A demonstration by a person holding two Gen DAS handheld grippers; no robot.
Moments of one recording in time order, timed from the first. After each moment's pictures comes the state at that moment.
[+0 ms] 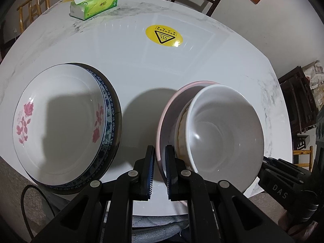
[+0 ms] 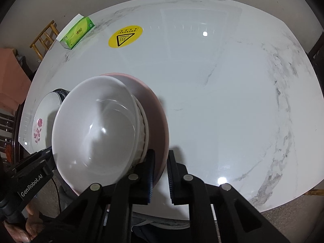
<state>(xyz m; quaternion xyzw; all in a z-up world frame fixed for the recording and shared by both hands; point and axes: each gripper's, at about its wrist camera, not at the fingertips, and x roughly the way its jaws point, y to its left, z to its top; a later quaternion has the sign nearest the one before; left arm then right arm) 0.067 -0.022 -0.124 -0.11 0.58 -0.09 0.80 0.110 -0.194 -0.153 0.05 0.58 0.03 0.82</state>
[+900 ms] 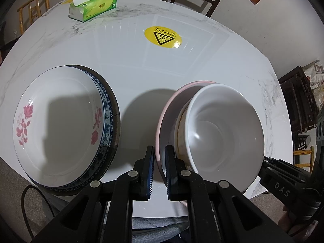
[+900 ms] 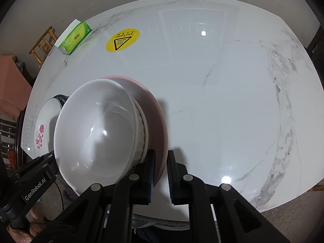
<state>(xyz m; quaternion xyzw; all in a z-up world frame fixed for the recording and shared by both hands) 0.069 -0.026 -0.124 -0.11 0.58 -0.08 0.80 0.111 -0.201 -0.152 0.07 0.57 0.02 0.82</state>
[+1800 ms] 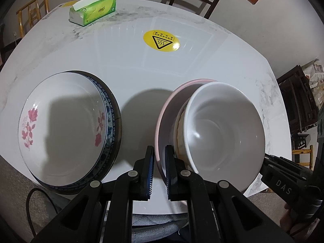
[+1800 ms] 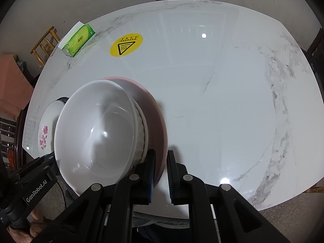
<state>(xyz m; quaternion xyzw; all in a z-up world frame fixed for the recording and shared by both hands) 0.066 -0.023 -0.110 -0.10 0.58 -0.08 0.81 0.111 -0.196 -0.136 0.06 0.57 0.03 0.82</state>
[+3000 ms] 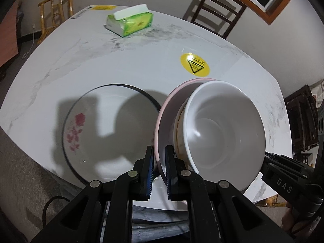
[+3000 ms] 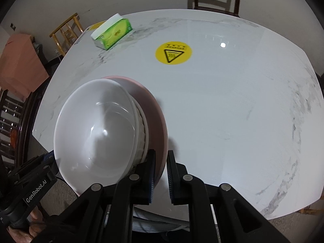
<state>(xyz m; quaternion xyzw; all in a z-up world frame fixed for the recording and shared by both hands) 0.056 0.056 -0.074 -0.13 0.55 -0.03 0.82 0.132 -0.105 -0.105 0.01 0.56 0.09 0.82</state>
